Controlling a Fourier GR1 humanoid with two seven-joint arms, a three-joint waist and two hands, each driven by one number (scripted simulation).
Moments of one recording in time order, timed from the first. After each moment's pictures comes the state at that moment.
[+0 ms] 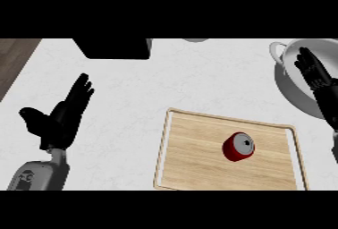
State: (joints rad) left arm -0.16 0.24 -0.07 -1.55 0.16 0.11 0.16; right arm -0.28 -0.58 0.06 -1.45 -0.18 0.02 -0.11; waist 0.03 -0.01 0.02
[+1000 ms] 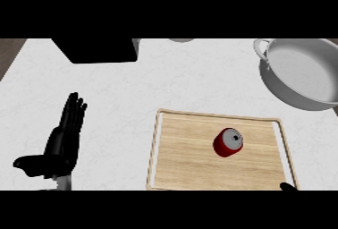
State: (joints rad) left arm 0.03 0.13 -0.08 -1.62 0.08 0.20 -0.10; right arm 0.45 -0.25 -0.02 -2.09 0.12 -0.45 -0.68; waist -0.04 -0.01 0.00
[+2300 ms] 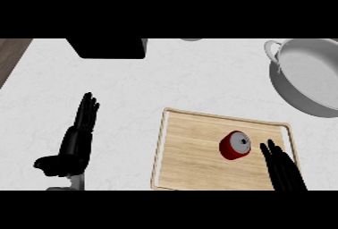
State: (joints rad) left arm 0.02 0.08 -0.12 -1.59 0.04 0.20 -0.13; right arm 0.49 -0.12 0.42 -2.21 1.16 -0.04 0.36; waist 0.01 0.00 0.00
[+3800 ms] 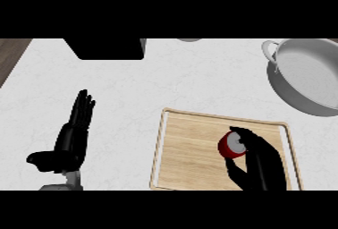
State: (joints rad) left arm 0.00 0.06 -0.05 -1.59 0.02 0.15 -0.11; right arm 0.17 -0.07 0.33 -1.77 1.21 -0.20 0.34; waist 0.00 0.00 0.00
